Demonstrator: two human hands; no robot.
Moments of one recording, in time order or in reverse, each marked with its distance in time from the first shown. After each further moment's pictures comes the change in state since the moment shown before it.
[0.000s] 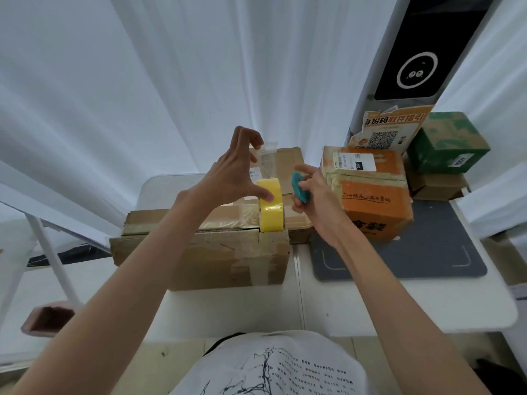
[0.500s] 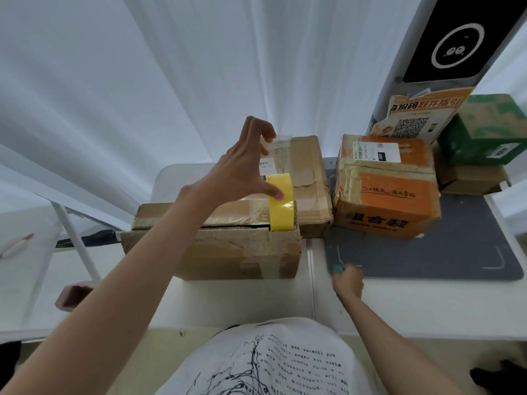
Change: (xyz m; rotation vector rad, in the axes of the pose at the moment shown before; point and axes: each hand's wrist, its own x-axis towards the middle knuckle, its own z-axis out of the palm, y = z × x) left_hand 0.002 0.008 -0.005 0.043 -0.048 -0.013; right_hand -0.002 0.242 -0.122 -0.908 0.523 0.447
